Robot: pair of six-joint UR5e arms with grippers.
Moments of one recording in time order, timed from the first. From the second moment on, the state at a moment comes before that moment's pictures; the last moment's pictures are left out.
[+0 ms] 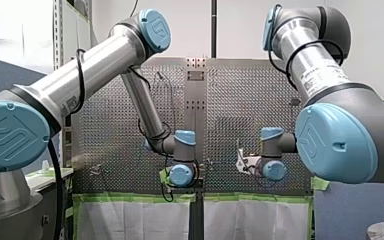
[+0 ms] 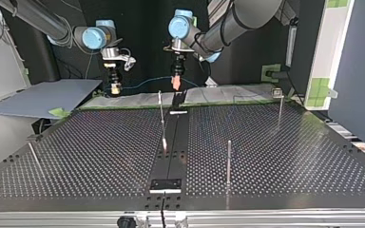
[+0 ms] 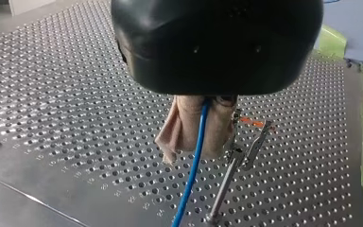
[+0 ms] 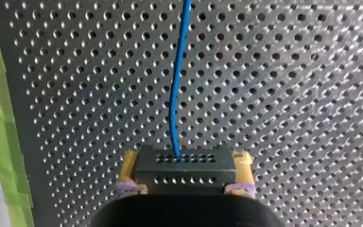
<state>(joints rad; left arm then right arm) -0.70 -2.43 -1.78 -2.15 -2.08 -2.01 1.90 -0.76 1.87 -1.04 1.50 1.56</state>
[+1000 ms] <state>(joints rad) -0.69 -2.52 -1.64 -2.22 -2.04 -1.93 1.87 -0.63 1.75 -1.02 1.47 1.56</state>
